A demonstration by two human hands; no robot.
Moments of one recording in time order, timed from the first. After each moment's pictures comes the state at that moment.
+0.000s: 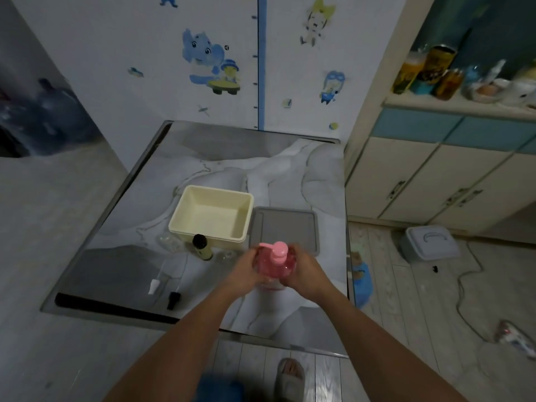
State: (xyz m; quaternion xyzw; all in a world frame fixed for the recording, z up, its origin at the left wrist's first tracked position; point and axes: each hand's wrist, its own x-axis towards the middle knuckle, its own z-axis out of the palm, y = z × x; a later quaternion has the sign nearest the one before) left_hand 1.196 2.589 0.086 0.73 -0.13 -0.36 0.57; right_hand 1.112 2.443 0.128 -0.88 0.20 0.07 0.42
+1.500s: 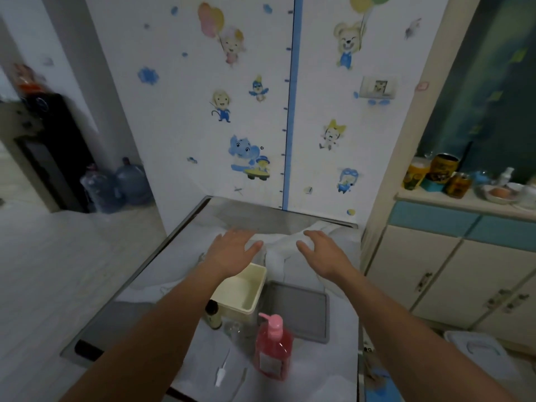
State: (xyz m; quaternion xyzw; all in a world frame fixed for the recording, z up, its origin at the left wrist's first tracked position) left_hand 1.286 2.589 0.269 0.96 -0.22 -0.03 0.17; right_hand 1.217 2.363 0.267 -0.96 0.09 -0.04 0.26
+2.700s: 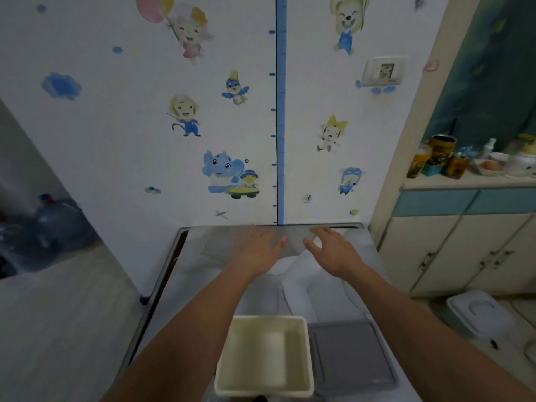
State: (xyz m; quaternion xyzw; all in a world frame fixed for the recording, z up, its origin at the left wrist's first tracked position) left_hand 1.515 2.561 0.262 0.93 -0.34 -0.10 0.08; right_hand 1.404 2.404 0.258 -0.94 0.24 -0.05 0.22
